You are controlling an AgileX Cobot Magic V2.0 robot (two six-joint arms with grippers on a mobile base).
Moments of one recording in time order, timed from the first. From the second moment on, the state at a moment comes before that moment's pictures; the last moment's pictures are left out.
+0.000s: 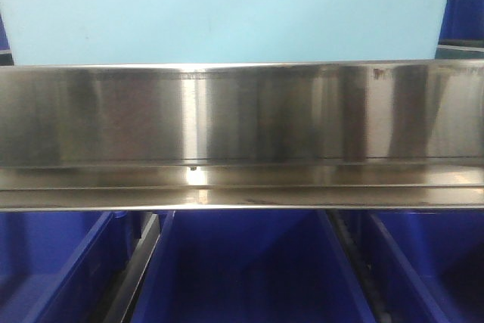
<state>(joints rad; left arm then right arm) -0.10 0.27 -0.67 -0.01 0.28 -0.05 0.06 0.26 -0.63 0.03 0.19 -0.06</state>
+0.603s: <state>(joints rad) -0.42 0.77 -1.07 -0.03 0.65 -0.05 0.27 0.71 -0.96 0.03 0.46 -0.06</state>
